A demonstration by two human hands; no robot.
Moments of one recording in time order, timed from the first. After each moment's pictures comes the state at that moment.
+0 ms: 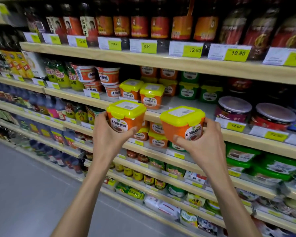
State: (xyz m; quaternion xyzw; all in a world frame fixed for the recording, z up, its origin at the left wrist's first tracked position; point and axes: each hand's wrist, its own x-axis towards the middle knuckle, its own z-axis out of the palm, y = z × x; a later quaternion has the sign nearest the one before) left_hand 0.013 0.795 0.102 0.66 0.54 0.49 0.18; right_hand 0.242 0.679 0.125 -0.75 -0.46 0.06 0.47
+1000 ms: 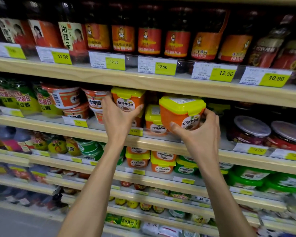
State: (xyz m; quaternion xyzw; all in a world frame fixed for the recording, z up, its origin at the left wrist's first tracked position) left_hand 0.063 1.006 0.141 0.64 0.48 0.57 0.21; right_hand 0.201 0.835 0.160 -0.74 -0.36 -0.03 0.56
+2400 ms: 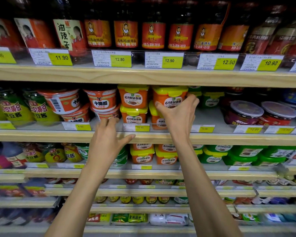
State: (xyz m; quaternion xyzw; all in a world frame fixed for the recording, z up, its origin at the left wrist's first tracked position) left_hand -0.033 1.006 0.112 0.86 0.40 0.31 0.10; right_hand 0.147 0.918 0.161 -0.79 -0.26 -0.09 0.55
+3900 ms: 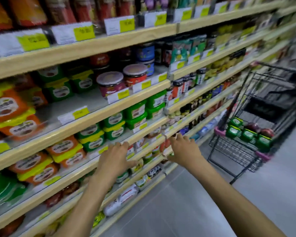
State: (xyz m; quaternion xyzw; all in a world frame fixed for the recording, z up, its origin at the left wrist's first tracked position) left_hand 0.155 0.756 0.047 0.99 0.08 -0.09 0.06; right_hand 0.235 0.542 0.040 -0.97 -0.19 0.13 -0.04
